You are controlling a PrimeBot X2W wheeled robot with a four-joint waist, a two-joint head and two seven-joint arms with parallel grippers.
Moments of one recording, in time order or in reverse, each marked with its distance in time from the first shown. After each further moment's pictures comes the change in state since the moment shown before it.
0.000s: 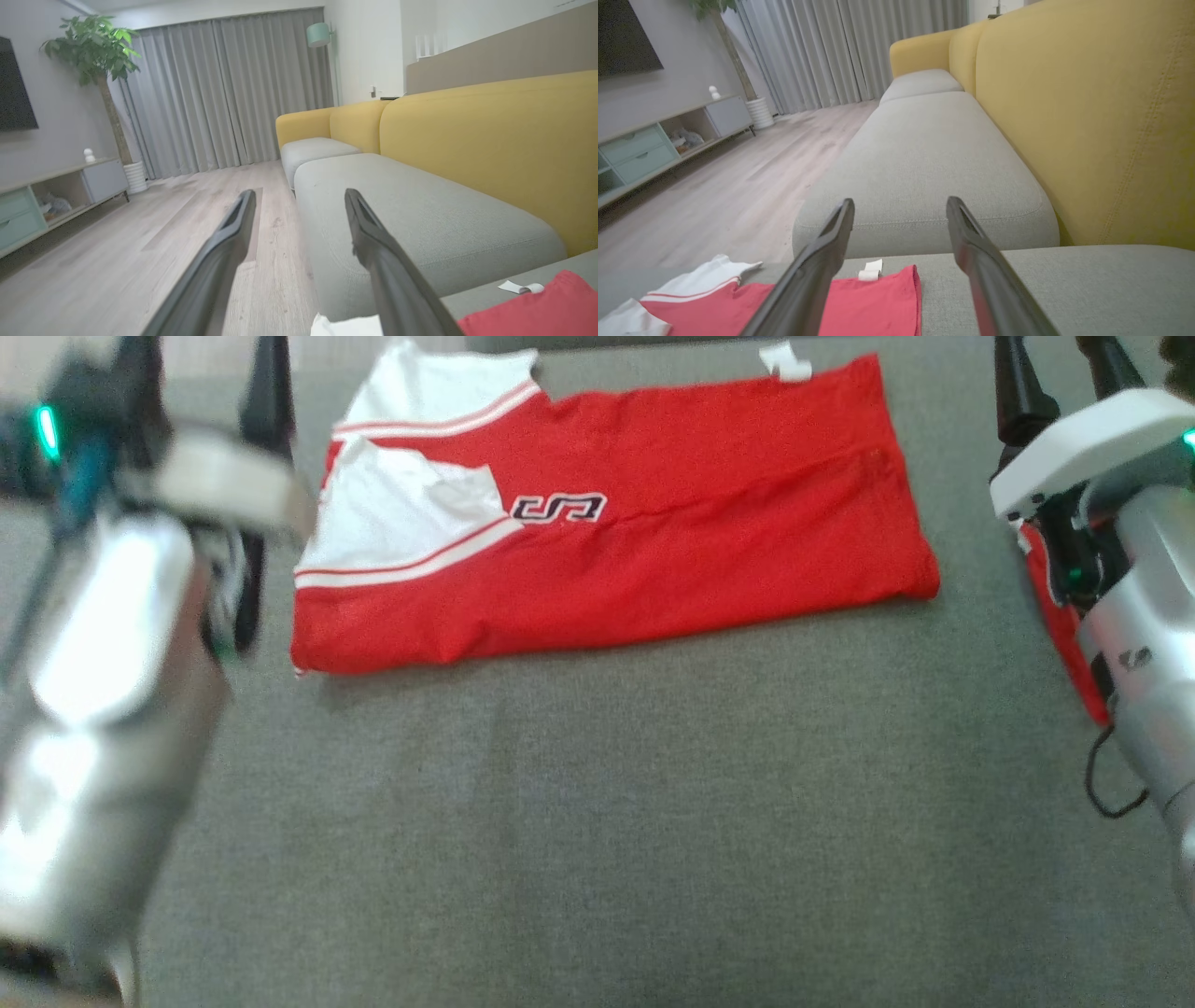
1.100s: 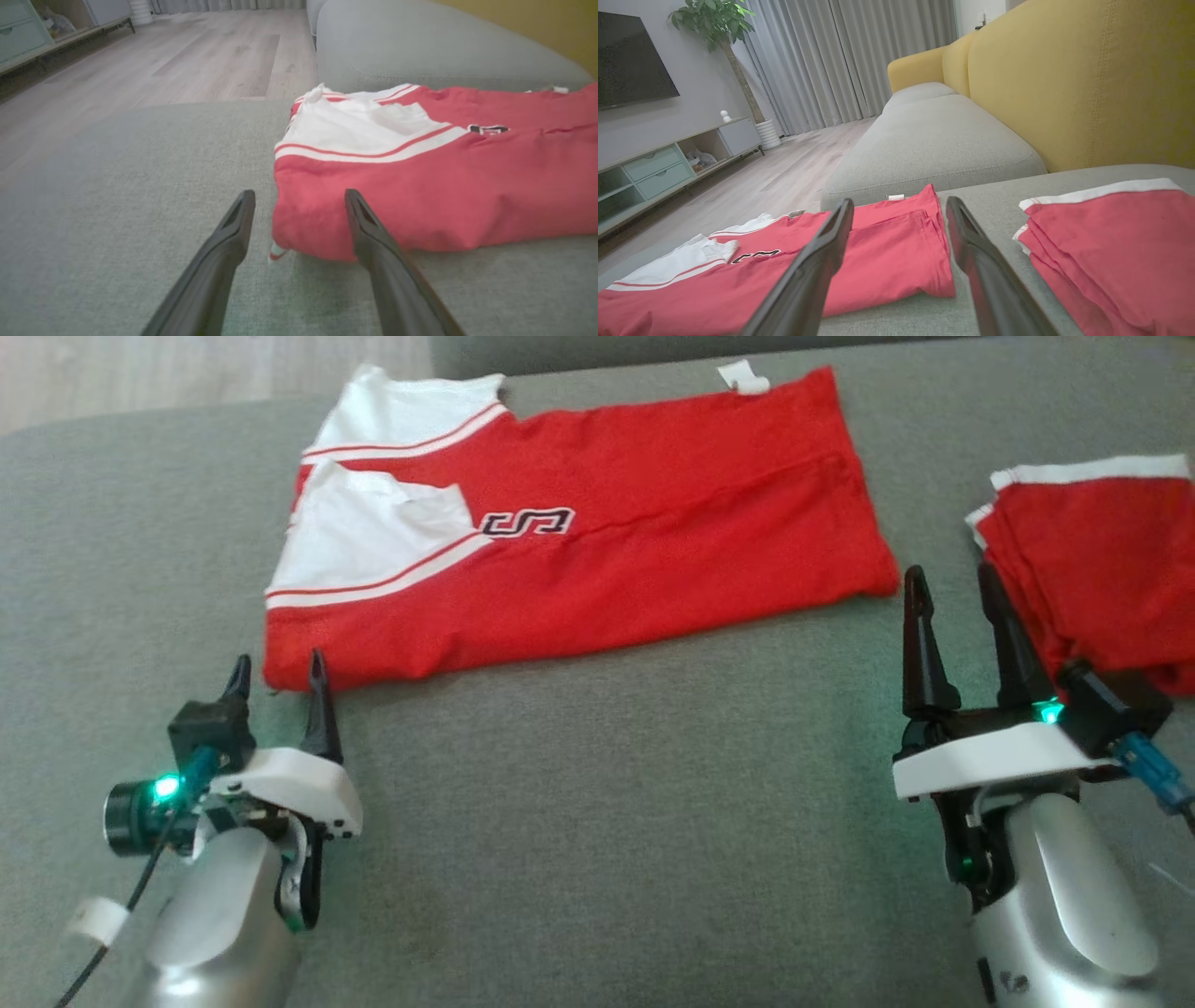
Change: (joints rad) left arm 0.540 -0.149 0.303 0.025 0.153 0.010 0.083; right arm 0.766 0.249 -0.487 -0.754 -0.453 0.000 0.003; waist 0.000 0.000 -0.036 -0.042
